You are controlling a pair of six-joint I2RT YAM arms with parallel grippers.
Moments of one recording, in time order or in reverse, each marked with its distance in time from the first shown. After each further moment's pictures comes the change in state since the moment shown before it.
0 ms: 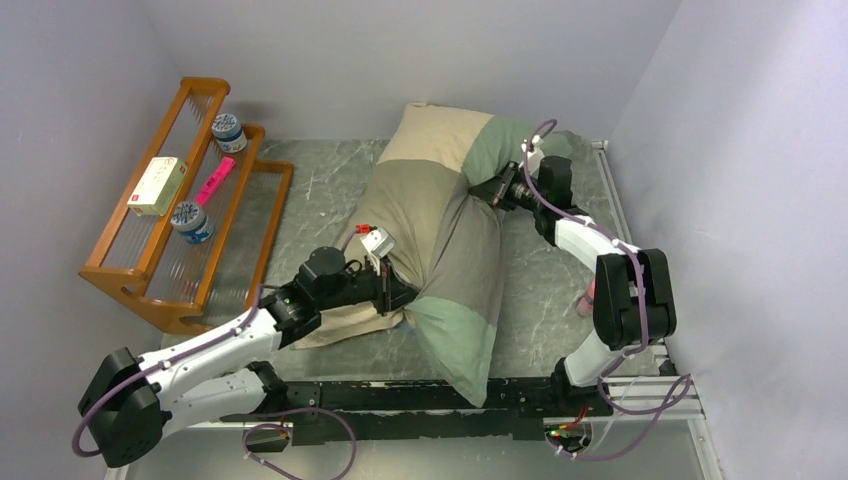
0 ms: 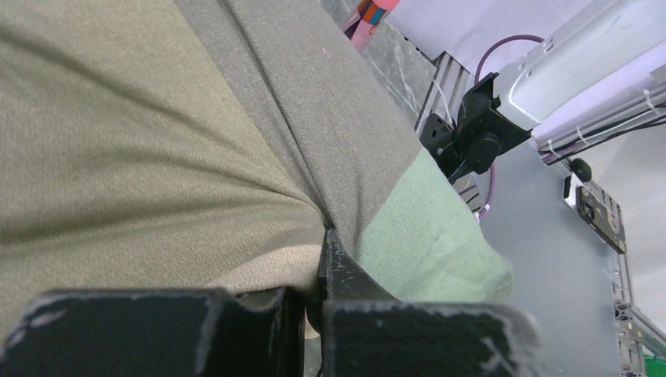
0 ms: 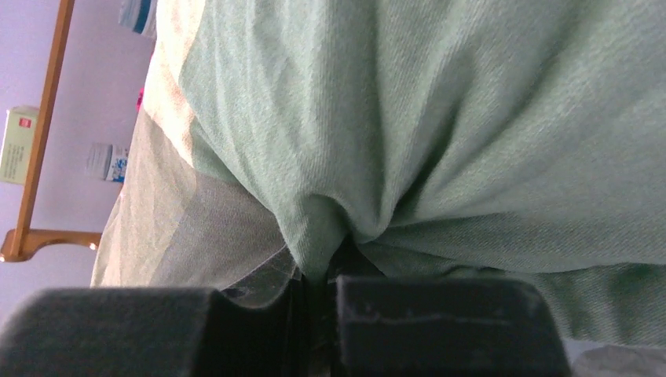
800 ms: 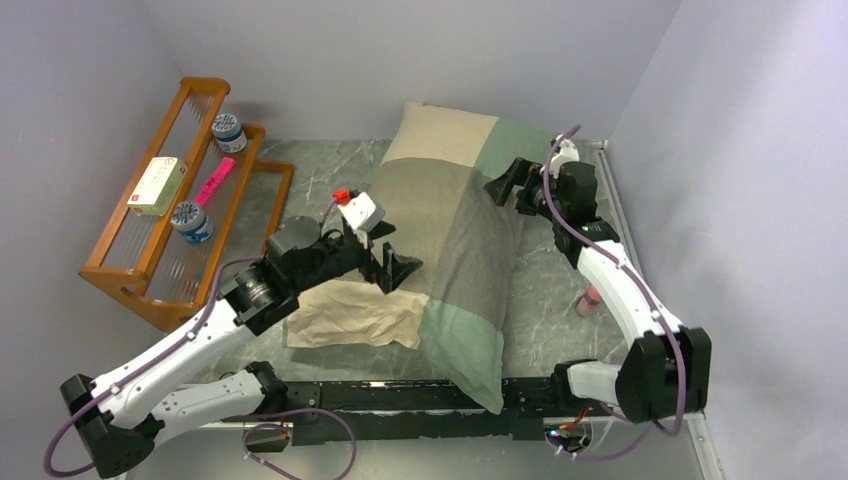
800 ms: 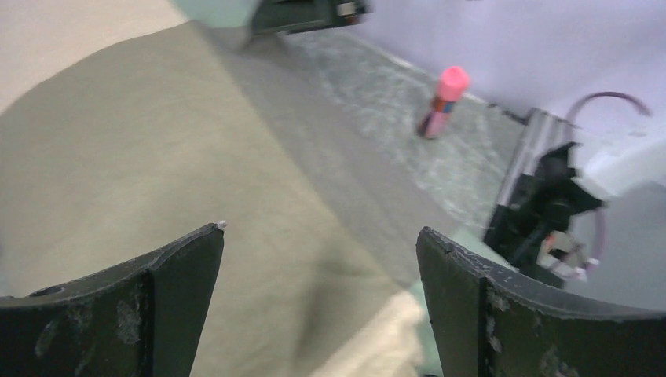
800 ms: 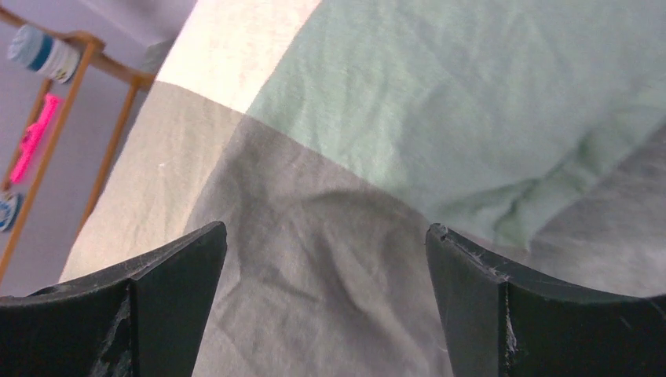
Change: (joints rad) left arm -0.031 -0.092 0.357 -0.336 -0.220 0.315; right arm 0.026 -0.329 0.003 -0.328 0.319 -0.226
